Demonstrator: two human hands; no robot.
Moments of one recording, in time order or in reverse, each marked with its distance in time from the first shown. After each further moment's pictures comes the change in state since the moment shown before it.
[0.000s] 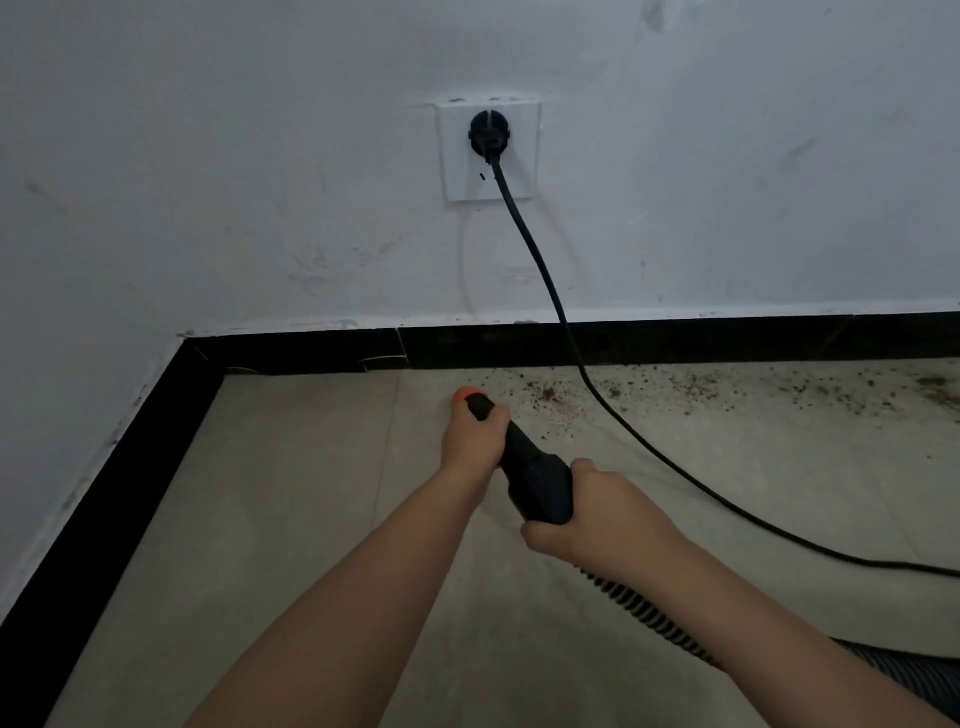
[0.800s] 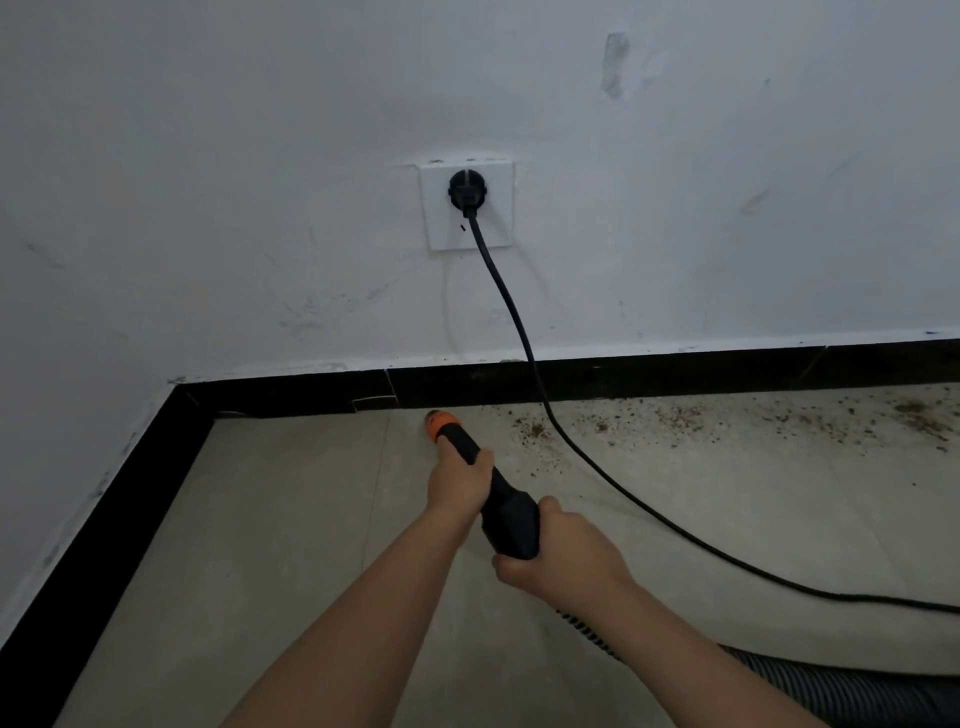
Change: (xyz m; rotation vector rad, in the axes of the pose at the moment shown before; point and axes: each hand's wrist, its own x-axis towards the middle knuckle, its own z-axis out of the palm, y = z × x) left_hand 0.007 -0.002 0.000 0.189 -0.028 0.017; right_hand 0.023 0.008 0.024 0.060 0.017 0.015
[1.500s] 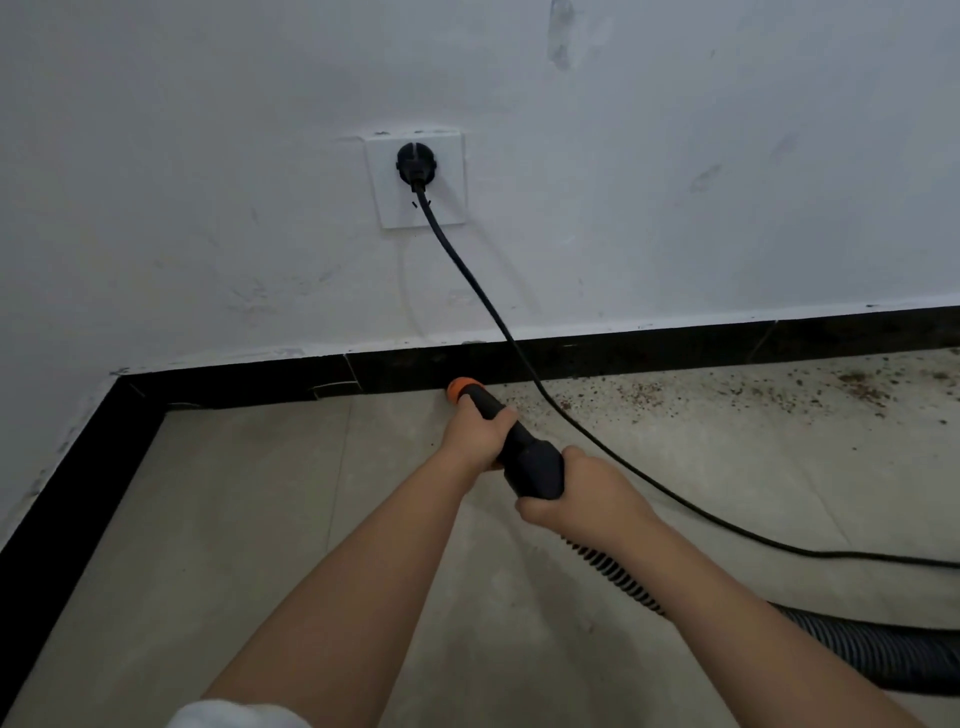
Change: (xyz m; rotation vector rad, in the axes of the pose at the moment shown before) left_hand -0.001 0.037 0.037 -0.125 -0.188 -0.027; right_hand 0.003 0.030 -0.044 0.015 0.080 0.063
